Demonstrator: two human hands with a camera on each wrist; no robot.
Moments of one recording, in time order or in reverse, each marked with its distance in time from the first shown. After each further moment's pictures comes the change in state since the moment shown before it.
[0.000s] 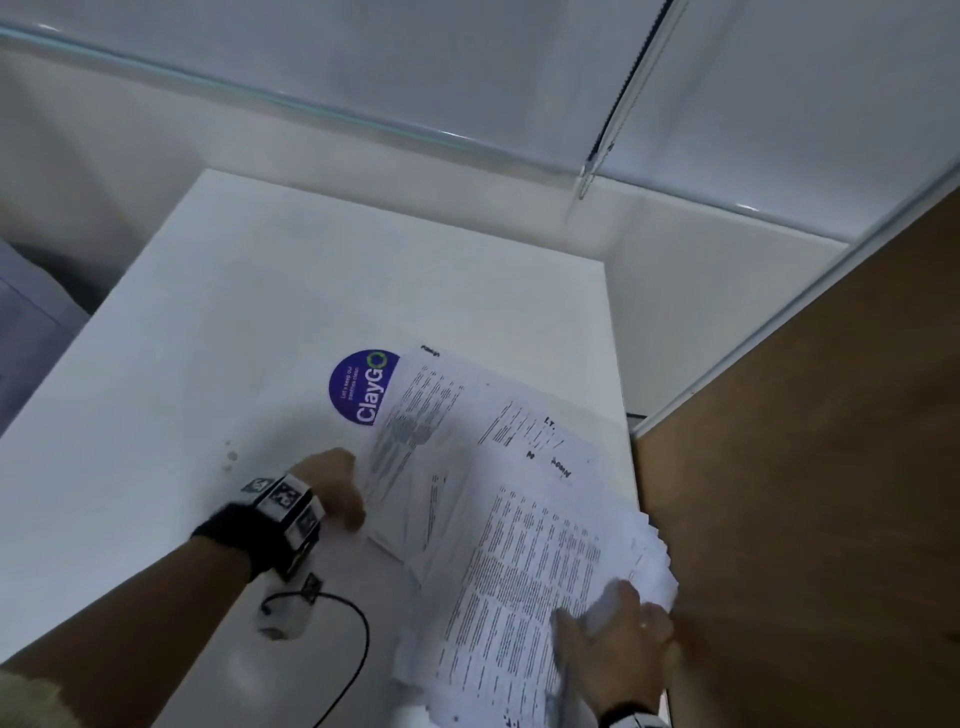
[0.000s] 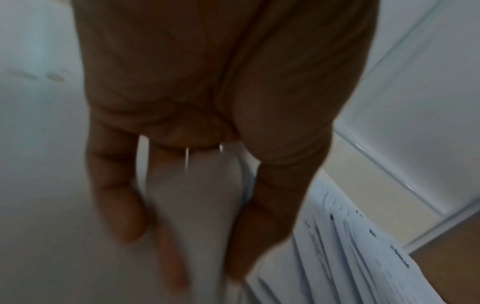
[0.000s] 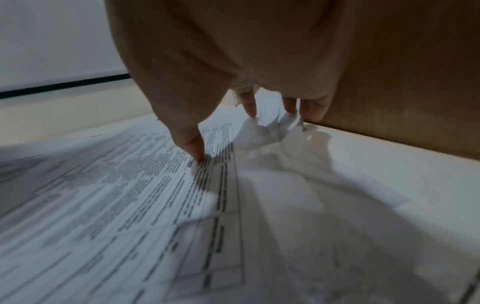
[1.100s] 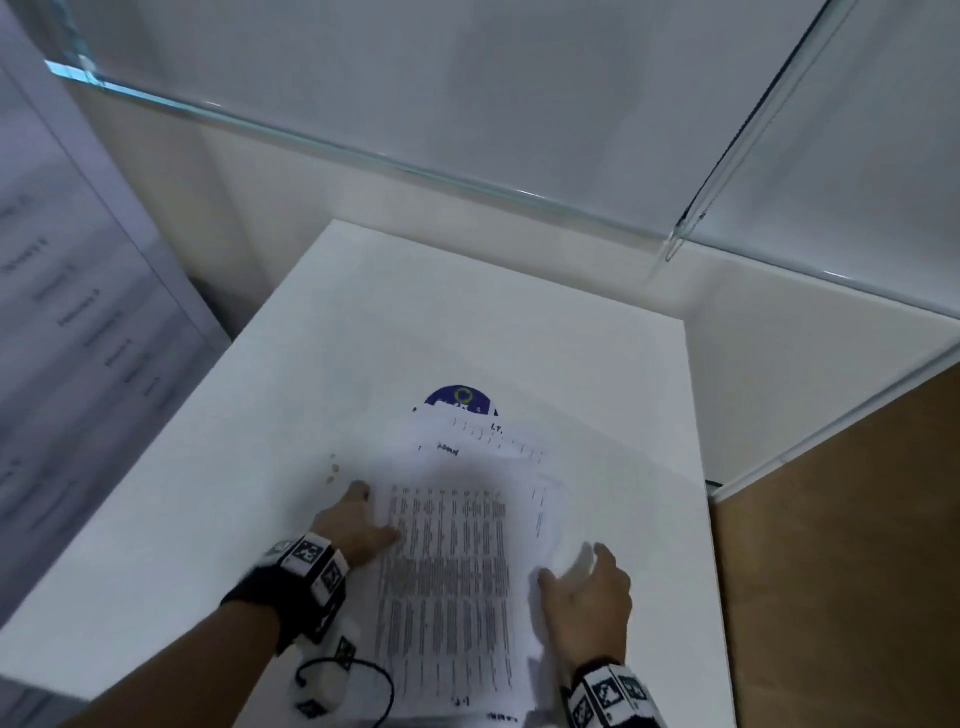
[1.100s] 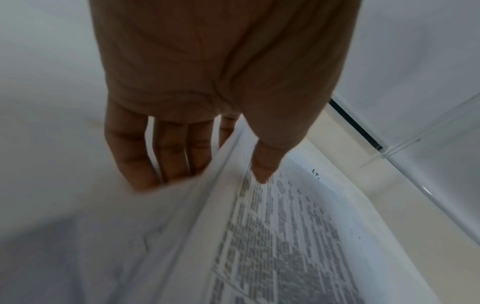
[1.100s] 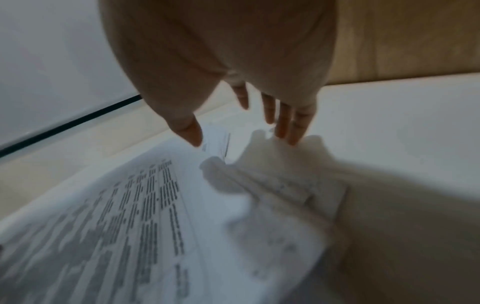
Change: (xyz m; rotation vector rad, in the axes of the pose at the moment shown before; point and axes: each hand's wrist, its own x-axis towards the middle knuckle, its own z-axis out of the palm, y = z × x) left_hand -0.049 -0.070 0.020 -0.457 0.197 -0.130; right_hand -0.018 -0.119 0.039 0.149 -0.057 -0.304
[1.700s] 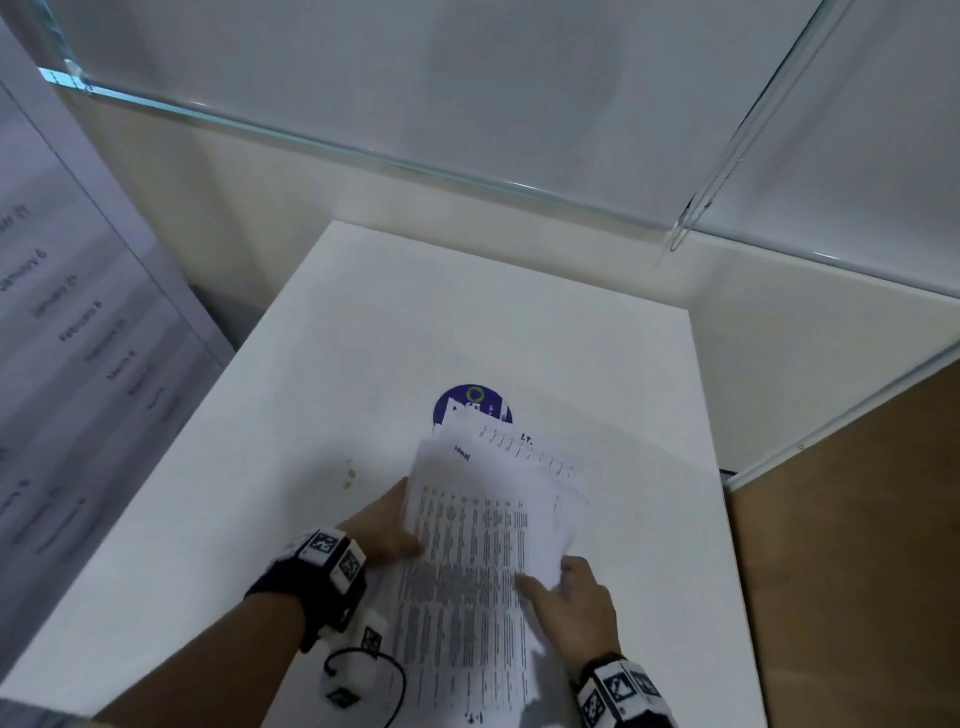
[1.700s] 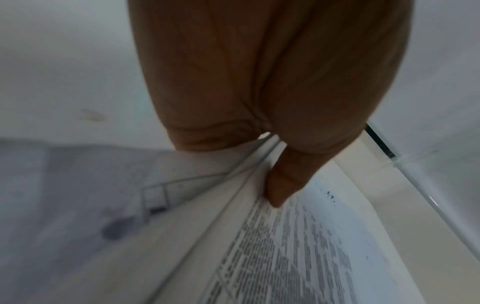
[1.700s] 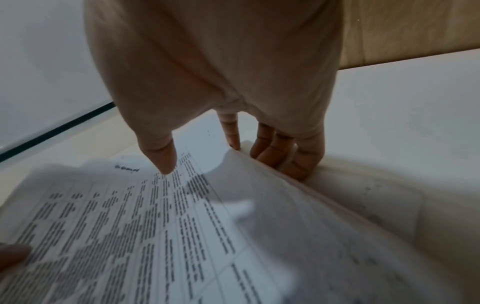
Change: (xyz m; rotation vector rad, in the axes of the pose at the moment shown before) left_hand 0.022 -0.002 -0.006 -0.148 -0.269 0.276; right_hand -0.017 -0.019 0.026 0.035 -0.212 0.074
